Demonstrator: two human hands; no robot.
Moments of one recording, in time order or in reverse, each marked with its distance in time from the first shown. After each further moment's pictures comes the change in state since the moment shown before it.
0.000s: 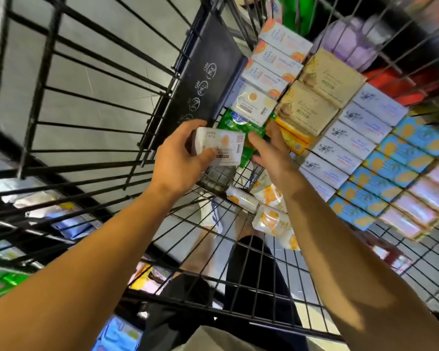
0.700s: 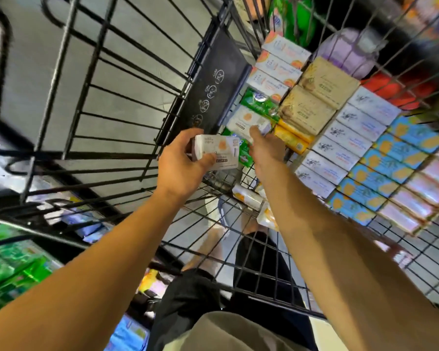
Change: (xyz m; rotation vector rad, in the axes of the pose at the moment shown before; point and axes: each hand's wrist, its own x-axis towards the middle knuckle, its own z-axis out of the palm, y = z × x) left_hand -0.032 0.004 -0.008 0.035 0.130 0.009; right_hand 0.003 -0.010 0.034 0.096 0.360 0.159
